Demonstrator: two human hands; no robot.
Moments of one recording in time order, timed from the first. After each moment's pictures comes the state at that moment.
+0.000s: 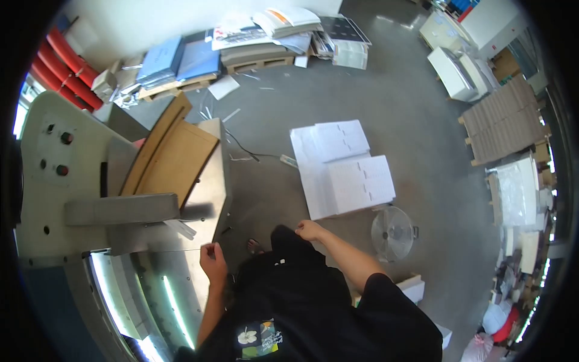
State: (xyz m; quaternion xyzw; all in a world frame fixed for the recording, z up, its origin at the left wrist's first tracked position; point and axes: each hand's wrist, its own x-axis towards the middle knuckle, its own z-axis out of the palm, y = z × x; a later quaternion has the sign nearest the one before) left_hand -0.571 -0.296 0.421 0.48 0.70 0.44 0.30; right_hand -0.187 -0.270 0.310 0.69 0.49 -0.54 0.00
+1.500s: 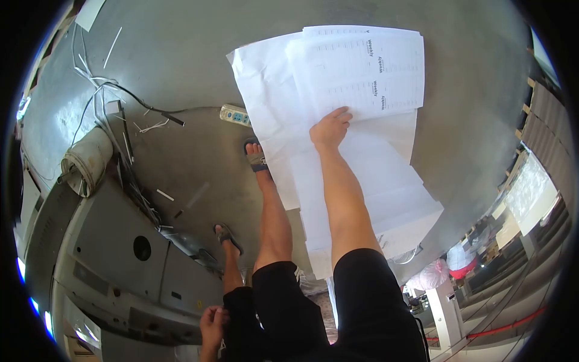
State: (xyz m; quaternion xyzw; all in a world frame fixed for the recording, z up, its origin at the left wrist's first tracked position) left_hand -0.252 0.012 0.148 0.04 0.80 -0.12 0.58; right_hand 0.203 0.194 -0.330 0.90 0.32 -0.22 0.21
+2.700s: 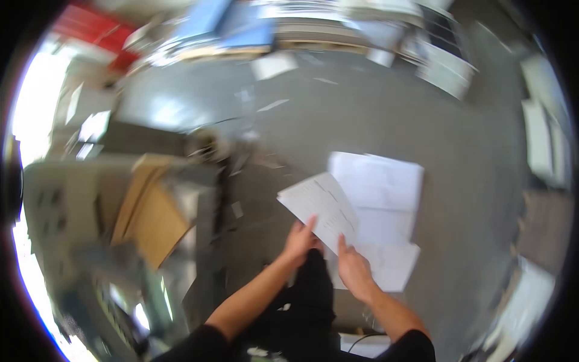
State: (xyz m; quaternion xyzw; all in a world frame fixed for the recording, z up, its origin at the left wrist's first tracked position) left_hand -0.120 0.151 0.322 0.04 0.63 0.32 0.70; right_hand 0.072 0.116 0.396 0.56 0.74 -0.37 0.10
